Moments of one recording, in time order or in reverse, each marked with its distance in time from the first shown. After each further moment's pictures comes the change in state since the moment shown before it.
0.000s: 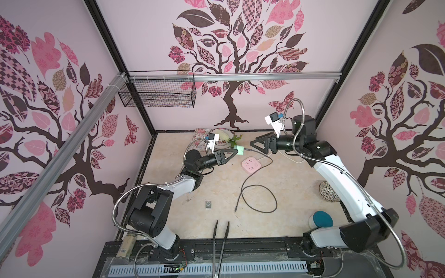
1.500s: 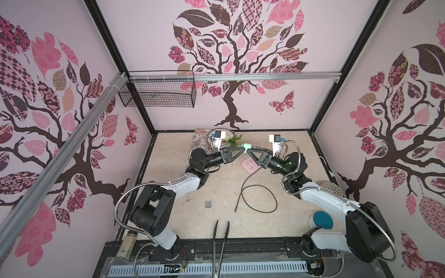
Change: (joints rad) left arm -0.080 0.028 0.075 0.031 -0.027 -0.042; right arm 0.106 -0.003 -0.726 1.304 0.183 0.661
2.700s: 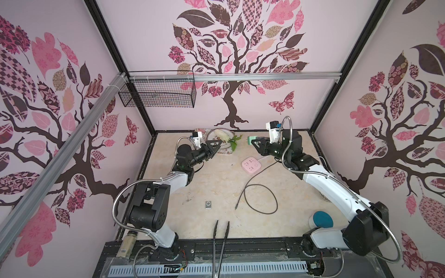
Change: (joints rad) left arm 0.257 -0.026 -0.045 -0.324 -0.109 0.009; right arm -0.035 0.110 0.528 -0.993 0.346 -0.581
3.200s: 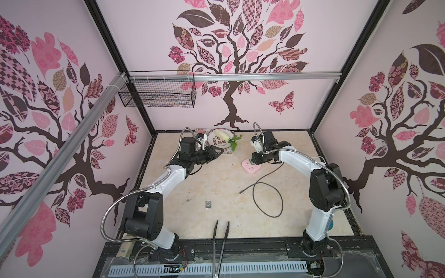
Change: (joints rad) left arm -0.022 -0.046 0.179 -0.721 -0.030 0.470; right arm 0.000 0.465 0.251 -0.456 0.117 -0.338
